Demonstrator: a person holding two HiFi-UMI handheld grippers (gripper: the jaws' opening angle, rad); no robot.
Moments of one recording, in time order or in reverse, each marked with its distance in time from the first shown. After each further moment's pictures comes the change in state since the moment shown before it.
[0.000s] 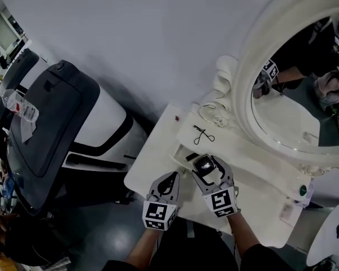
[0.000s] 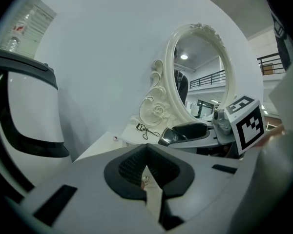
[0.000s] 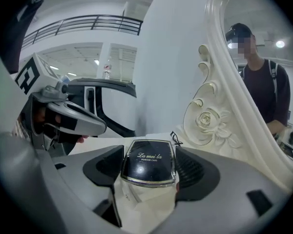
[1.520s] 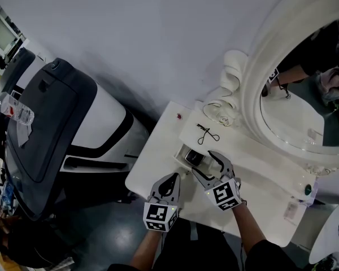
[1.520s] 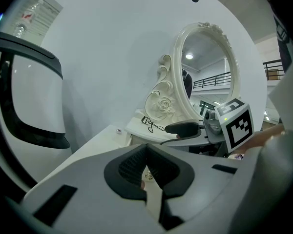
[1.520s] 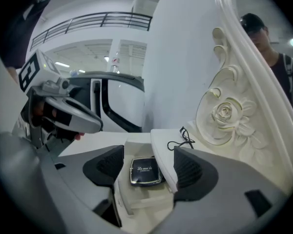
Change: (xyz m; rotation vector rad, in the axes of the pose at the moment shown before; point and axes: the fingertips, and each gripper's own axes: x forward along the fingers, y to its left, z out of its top) left arm 0.009 0.019 -0.023 -0.061 0.032 0.007; right arm 0.041 0.005 -0.018 -0.052 0.029 0.117
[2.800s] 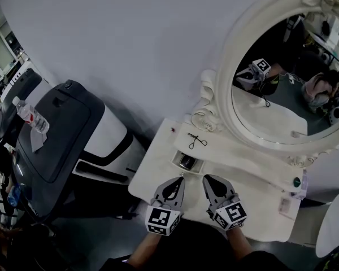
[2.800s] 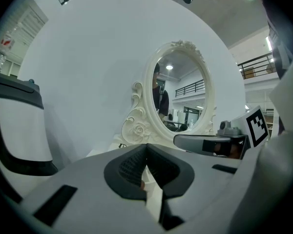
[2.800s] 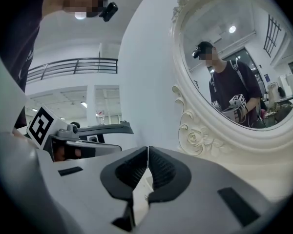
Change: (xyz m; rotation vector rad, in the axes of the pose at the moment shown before) left arm -0.062 -0.073 0.071 0.140 -0.144 -0.151; right arm -0.141 0.029 0.069 0.378 -0.387 -0.147
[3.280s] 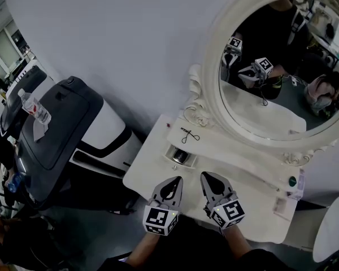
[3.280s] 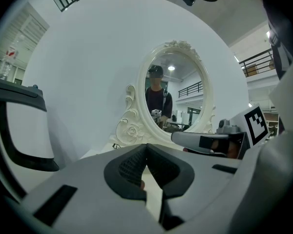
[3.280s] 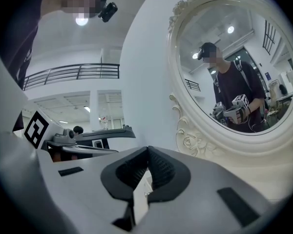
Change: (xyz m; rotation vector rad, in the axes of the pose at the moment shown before) left arm -0.009 -0.051 -0.002 0.009 -0.024 0.052; right arm -0.043 -0.010 0.011 0.015 -0.048 0.032
